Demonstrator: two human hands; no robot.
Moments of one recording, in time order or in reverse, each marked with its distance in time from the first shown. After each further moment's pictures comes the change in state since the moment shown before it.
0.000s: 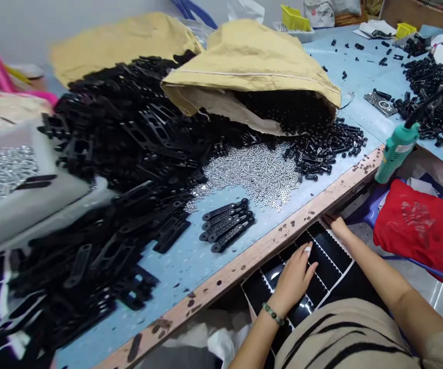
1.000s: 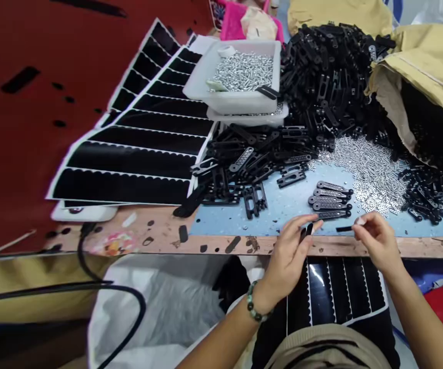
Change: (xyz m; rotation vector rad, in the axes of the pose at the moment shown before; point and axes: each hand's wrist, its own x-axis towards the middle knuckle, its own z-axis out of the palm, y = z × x) left_hand -0.080 -0.016 -0.120 -0.269 0.836 -0.177; right_hand -0.079 -0.204 0.083 0.034 -0.576 -0.448
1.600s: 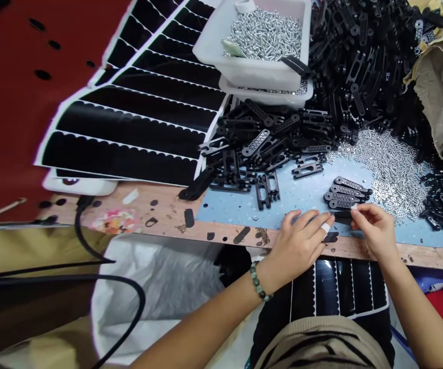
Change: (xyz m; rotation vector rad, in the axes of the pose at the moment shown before) left_hand 0.004 -0.026 -0.010 0.554 -0.141 0.233; right_hand 0.032 0.021 0.030 -0.091 0.044 0.157
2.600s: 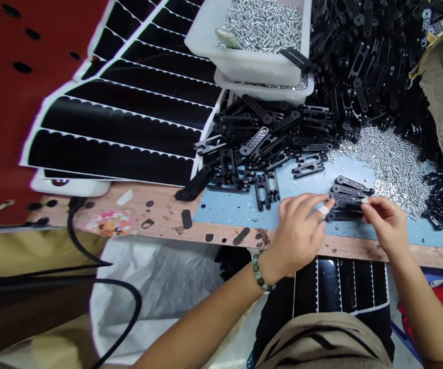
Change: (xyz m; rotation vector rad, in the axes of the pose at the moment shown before) left_hand 0.021 -0.003 -0.012 -0.214 0.130 -0.180; right_hand 0.009 -0.018 -0.009 -0.084 -0.019 -0.102
